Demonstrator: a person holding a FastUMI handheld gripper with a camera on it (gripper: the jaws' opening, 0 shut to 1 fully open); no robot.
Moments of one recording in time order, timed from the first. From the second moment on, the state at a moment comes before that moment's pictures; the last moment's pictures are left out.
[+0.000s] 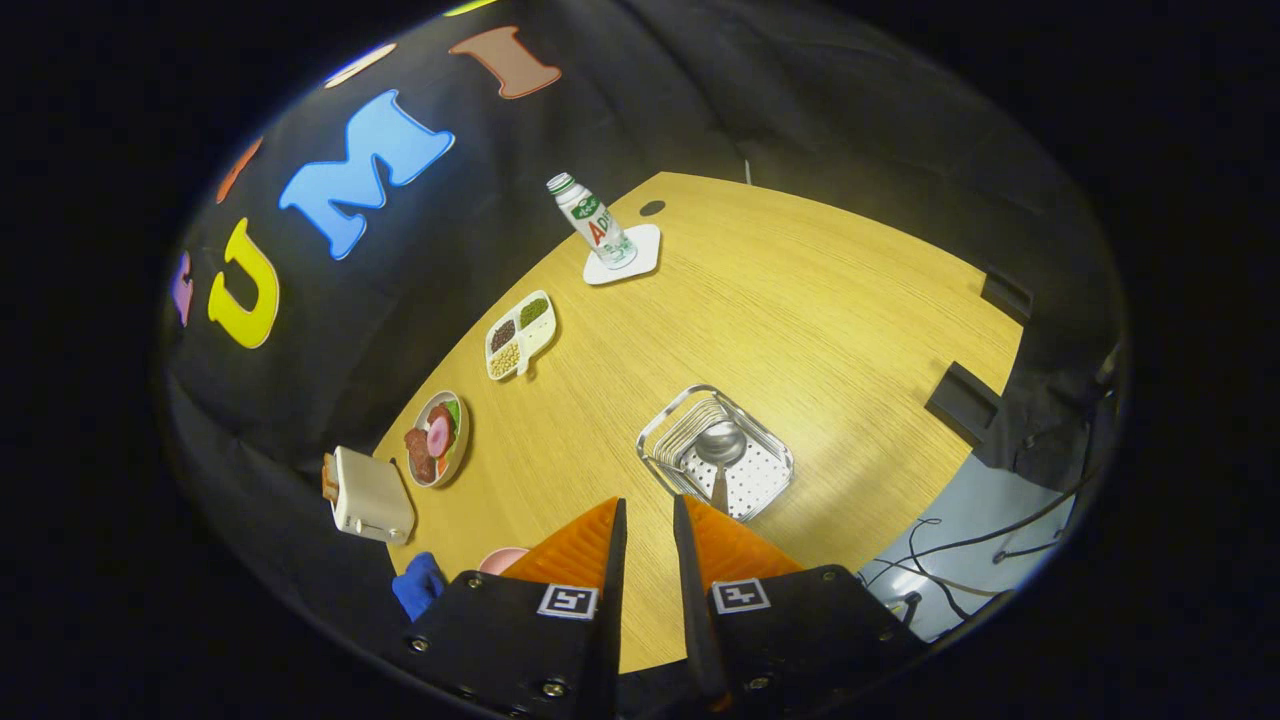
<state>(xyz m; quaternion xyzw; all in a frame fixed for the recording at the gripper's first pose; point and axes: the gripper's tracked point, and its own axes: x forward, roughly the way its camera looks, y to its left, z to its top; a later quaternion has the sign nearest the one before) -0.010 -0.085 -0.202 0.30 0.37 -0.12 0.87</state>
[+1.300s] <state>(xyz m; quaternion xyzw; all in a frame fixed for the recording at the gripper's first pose) -0.023 0.126 -0.267 0.13 0.50 0.09 0.85</state>
